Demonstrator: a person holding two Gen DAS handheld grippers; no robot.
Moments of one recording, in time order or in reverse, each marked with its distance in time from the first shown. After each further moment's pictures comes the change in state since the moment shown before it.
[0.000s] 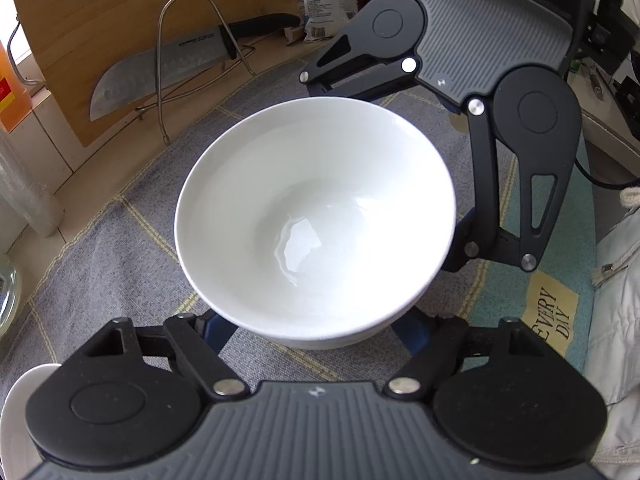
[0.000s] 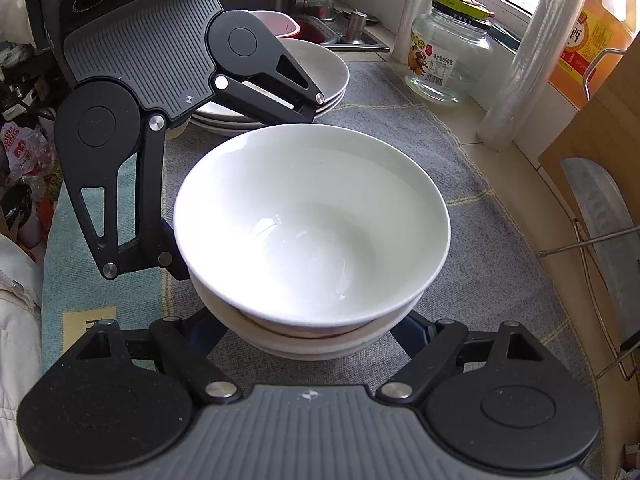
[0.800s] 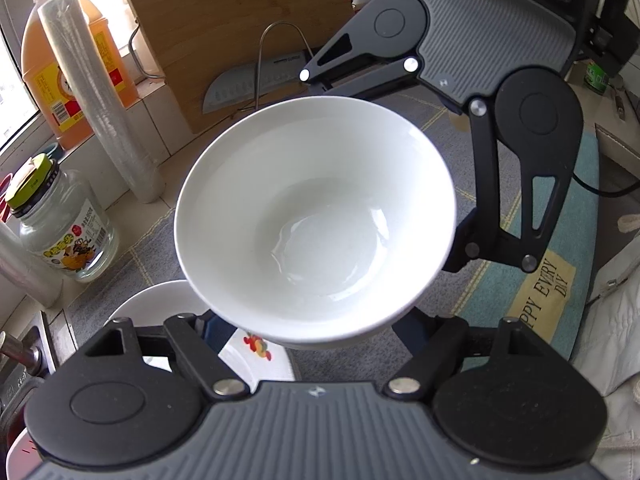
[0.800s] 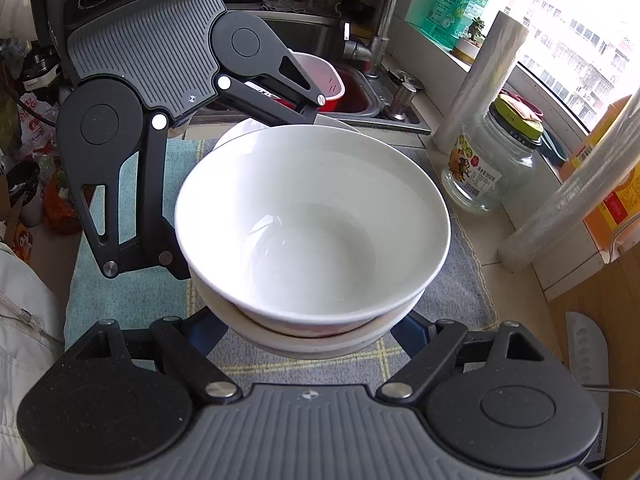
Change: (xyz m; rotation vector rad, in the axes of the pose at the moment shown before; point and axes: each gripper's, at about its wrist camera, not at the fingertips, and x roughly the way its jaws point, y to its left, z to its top) left arm -0.083 0.025 -0.045 -0.067 -0.043 0.145; right arm -0.005 0.037 0.093 -0.174 -0.048 -0.018
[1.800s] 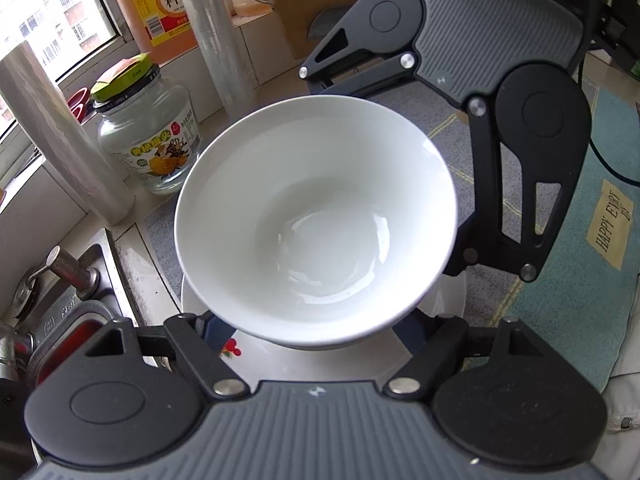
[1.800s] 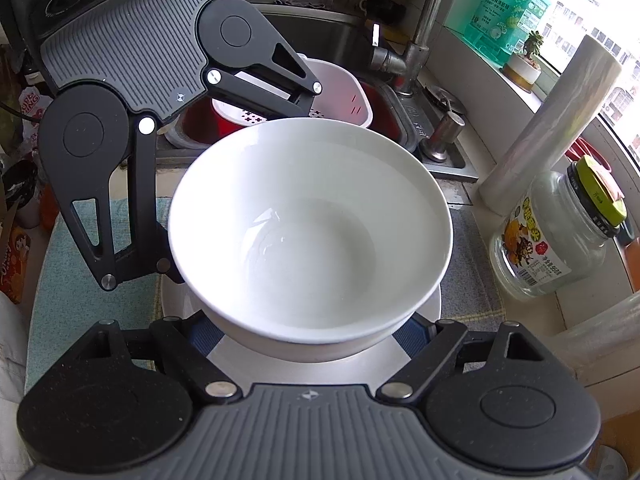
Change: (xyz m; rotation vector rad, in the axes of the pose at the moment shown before) left arm -0.010 0.079 -0.075 -0.063 0.070 0.093; right arm 0.102 -0.003 0.095 -0.046 0.020 0.046
